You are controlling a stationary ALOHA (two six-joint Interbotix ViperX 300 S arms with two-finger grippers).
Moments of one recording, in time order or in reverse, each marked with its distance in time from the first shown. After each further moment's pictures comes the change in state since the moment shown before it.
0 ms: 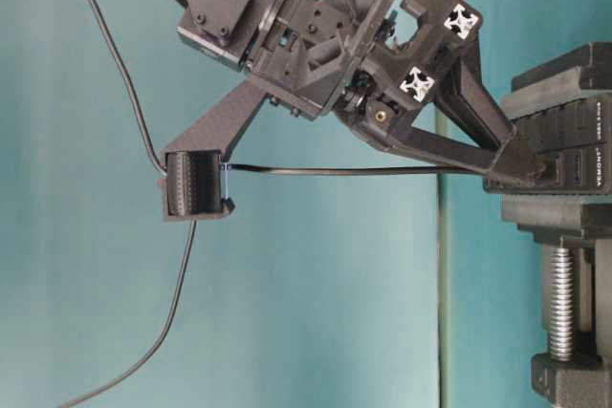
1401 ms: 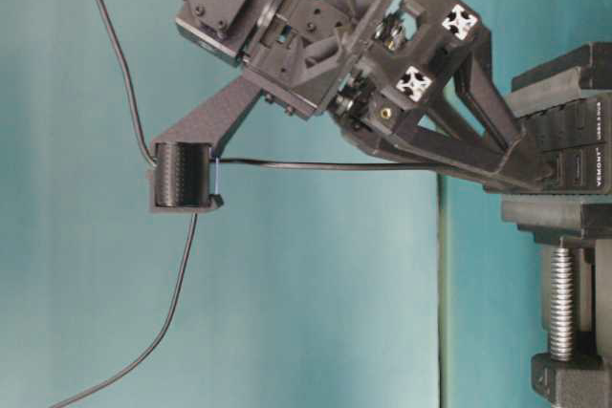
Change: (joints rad) left arm 0.000 -0.002 -0.002 -0.002 -0.002 0.000; right arm 0.002 -0.023 0.014 0.002 -0.078 0.002
